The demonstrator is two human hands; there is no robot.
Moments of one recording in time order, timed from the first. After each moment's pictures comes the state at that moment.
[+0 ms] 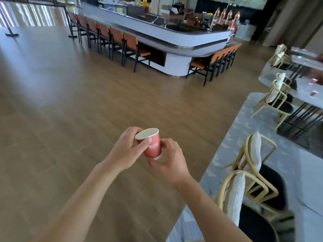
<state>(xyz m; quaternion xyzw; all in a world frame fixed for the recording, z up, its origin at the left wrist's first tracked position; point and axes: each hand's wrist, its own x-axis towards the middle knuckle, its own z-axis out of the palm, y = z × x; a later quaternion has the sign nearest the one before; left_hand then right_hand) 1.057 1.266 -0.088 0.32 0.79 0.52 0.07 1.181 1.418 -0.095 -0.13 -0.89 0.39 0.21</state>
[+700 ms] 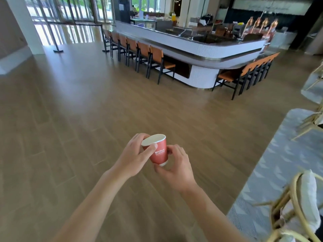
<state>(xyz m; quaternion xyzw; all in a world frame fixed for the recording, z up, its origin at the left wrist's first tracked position) 0.902 1.335 -0.092 0.28 0.81 0.52 0.03 1.002 1.499 -0.111 -0.05 -0.88 0.41 0.22</state>
